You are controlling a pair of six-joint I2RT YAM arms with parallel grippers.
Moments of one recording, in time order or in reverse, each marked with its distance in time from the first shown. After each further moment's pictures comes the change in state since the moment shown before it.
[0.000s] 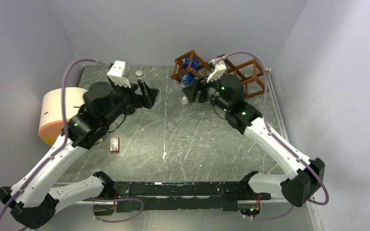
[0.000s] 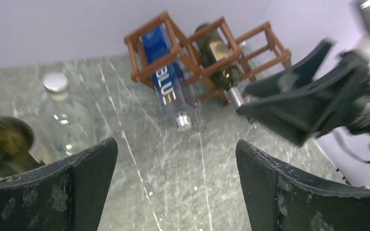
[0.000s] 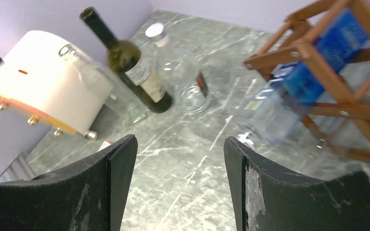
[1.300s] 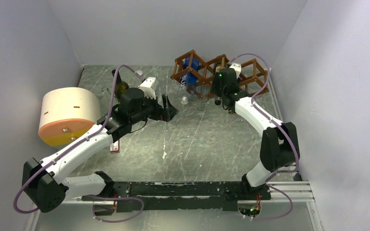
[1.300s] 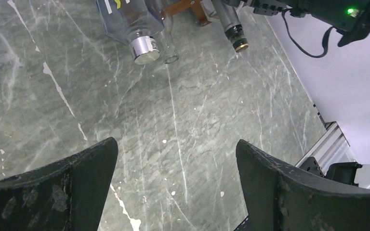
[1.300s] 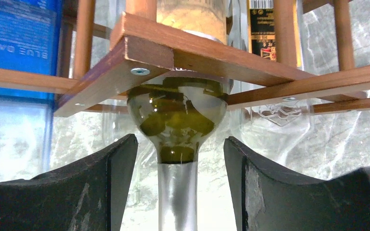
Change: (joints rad) left arm 0.000 0.187 -0.226 0.180 0.254 -0.135; right arm -0.251 0.432 0.037 -0.037 0.401 0.071
